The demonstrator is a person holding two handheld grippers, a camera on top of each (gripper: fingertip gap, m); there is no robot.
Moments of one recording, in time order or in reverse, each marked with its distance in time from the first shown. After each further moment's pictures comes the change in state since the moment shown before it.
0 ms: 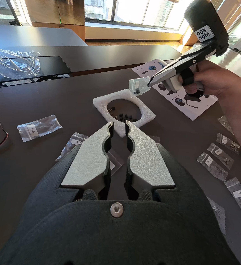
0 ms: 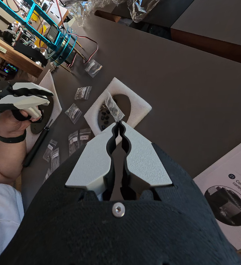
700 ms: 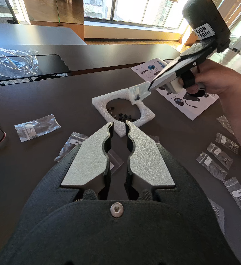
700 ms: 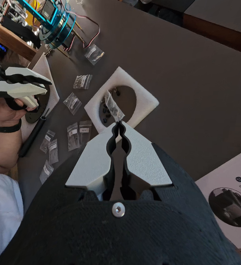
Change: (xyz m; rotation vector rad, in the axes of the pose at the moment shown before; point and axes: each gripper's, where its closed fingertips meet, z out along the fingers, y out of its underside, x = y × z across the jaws) left arm 0.001 0.001 0.002 -0.004 0.006 -0.006; right arm -0.008 0.011 0.006 -0.089 0.008 -0.051
